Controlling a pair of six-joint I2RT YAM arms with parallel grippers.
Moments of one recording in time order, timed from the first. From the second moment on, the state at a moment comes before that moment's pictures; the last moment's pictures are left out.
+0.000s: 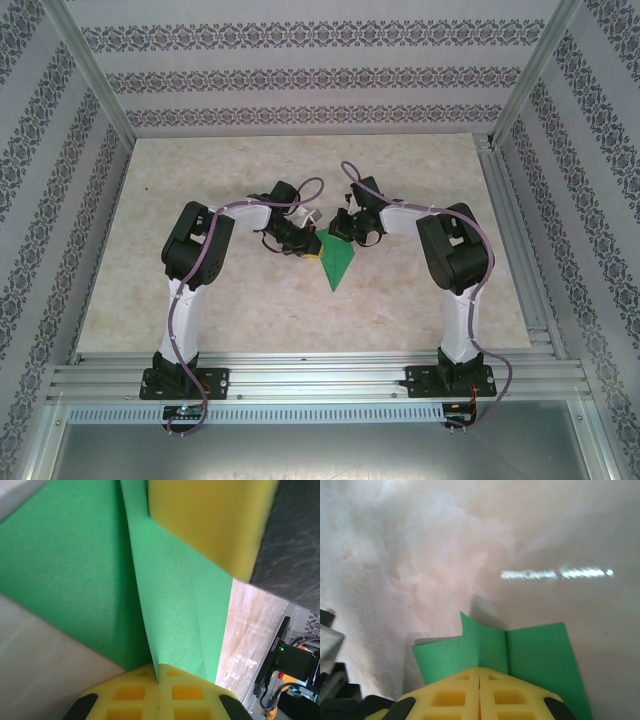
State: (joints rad) left arm -0.45 2.20 1.44 -0.55 0.84 -0.28; right arm 0.41 2.06 1.24 -0.20 -0.46 0.68
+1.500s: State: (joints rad) left arm -0.45 2.20 1.44 -0.55 0.84 -0.28; right arm 0.34 2.26 1.59 -0.34 -0.49 0.72
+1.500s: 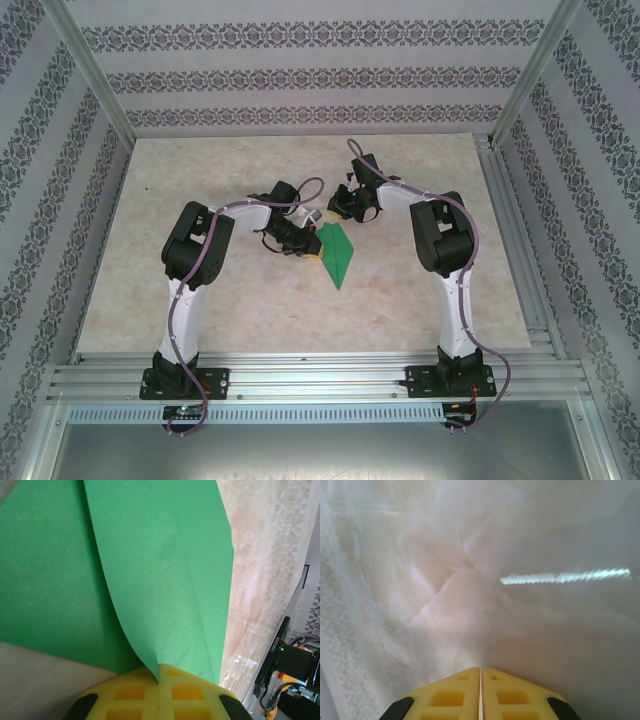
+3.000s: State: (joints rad) left arm -0.42 2.14 1.43 -0.55 0.77 -0.35; right arm 0.48 1.89 0.93 -0.01 -0.52 0.82
